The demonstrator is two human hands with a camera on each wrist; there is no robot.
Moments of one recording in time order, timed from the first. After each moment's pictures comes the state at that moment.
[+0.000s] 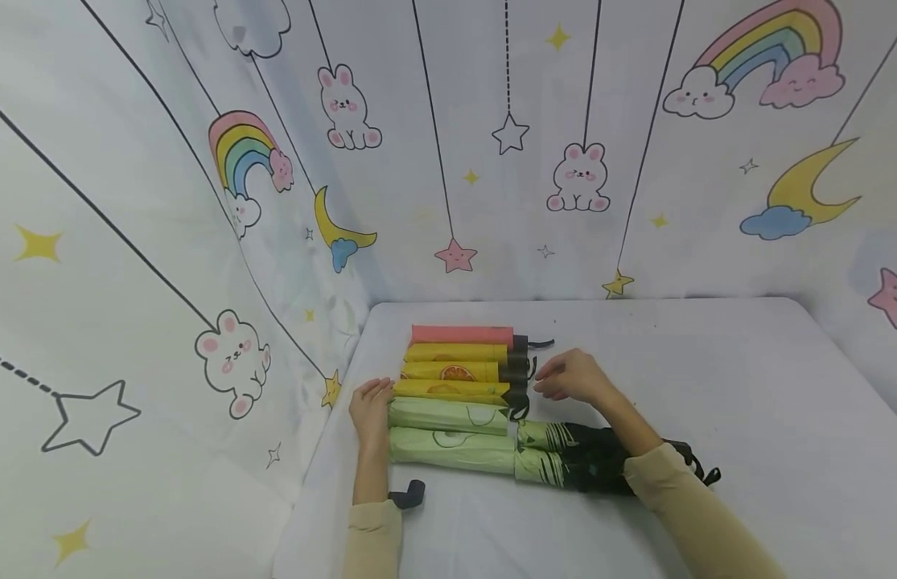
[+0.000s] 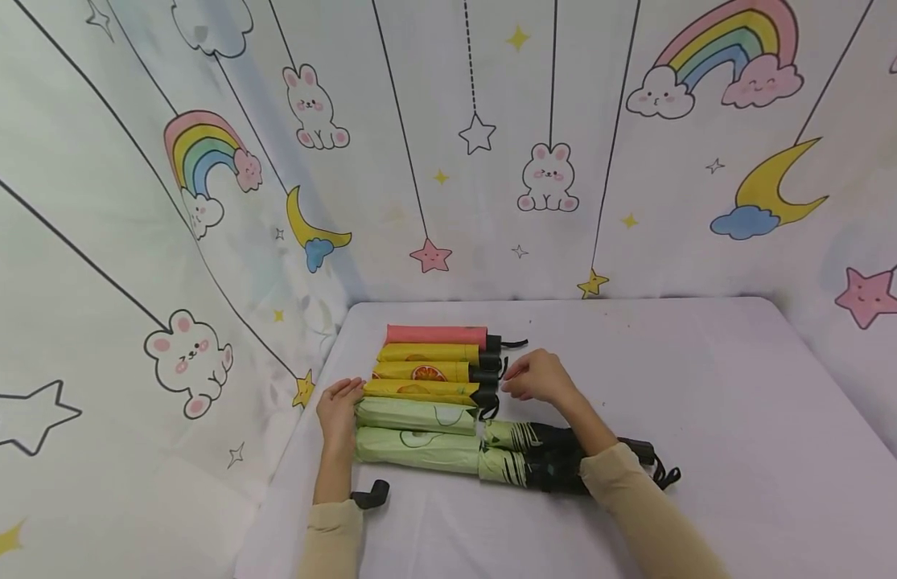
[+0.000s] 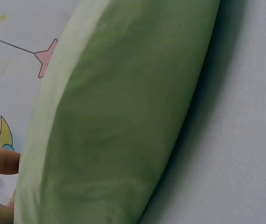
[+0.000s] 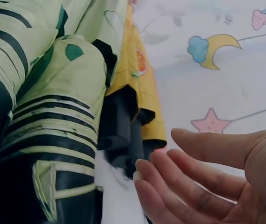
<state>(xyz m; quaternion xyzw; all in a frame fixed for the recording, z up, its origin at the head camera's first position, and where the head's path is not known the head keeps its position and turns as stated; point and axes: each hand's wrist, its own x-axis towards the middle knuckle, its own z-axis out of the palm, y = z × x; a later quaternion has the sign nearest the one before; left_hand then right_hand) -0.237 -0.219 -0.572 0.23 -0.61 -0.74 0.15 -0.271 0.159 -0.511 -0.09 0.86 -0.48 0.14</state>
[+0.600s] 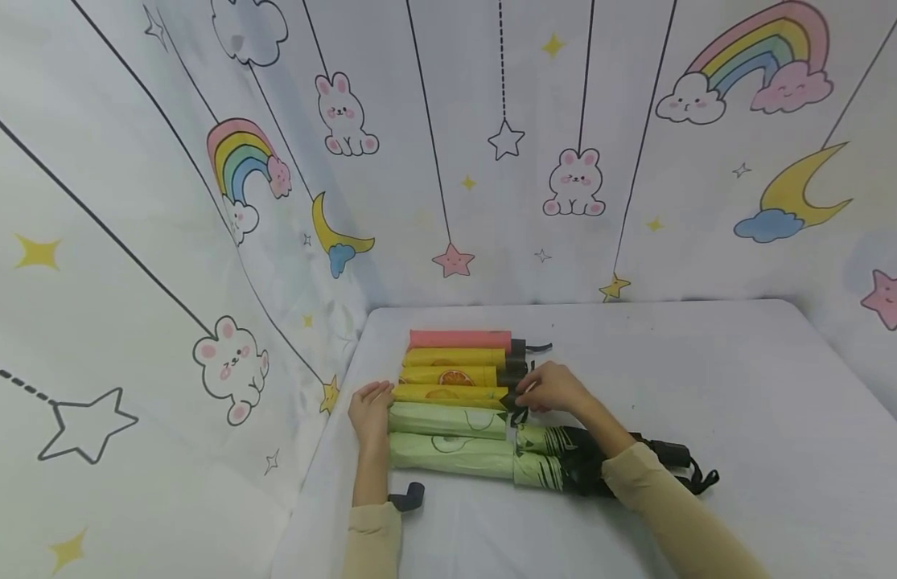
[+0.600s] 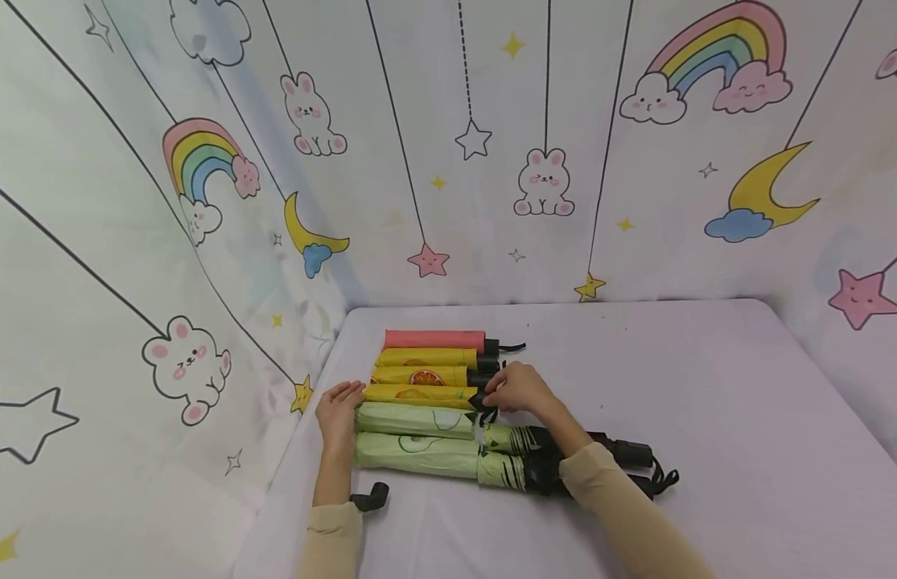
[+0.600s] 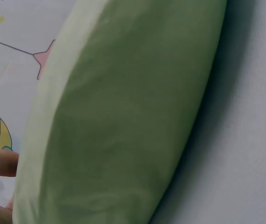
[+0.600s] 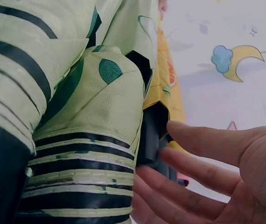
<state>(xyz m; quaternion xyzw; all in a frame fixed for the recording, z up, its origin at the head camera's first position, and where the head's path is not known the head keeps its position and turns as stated) -0.236 -0.216 -0.567 0.23 -0.63 -0.73 0.14 -0.271 0.132 -0.527 -0.12 0.89 -0.41 0.15</state>
